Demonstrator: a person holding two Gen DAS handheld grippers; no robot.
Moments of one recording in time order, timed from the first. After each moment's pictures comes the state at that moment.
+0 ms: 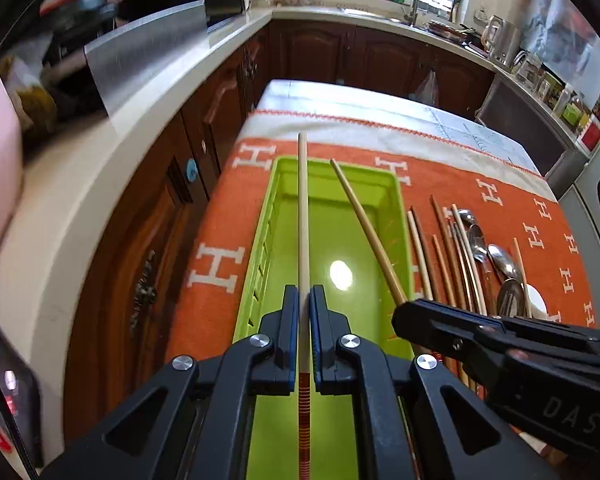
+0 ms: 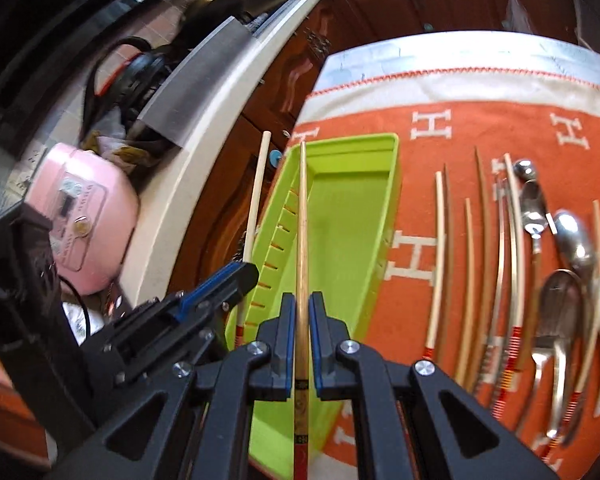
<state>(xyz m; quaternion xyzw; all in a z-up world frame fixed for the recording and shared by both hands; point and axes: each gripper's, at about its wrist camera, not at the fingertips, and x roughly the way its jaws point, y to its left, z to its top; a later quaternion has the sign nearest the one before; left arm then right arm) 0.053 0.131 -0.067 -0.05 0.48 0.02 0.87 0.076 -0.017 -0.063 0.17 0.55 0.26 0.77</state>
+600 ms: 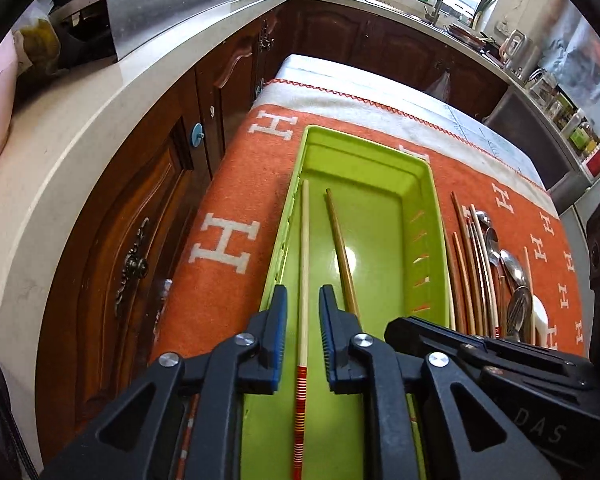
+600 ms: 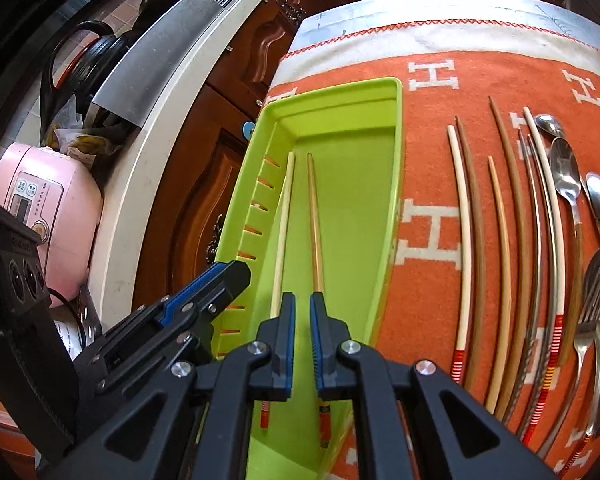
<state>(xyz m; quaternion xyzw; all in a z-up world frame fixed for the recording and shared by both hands) 0.058 0.154 -0.093 -0.11 0.50 0.02 0.86 0.082 0.006 -0.095 0.16 0.59 0.24 0.75</state>
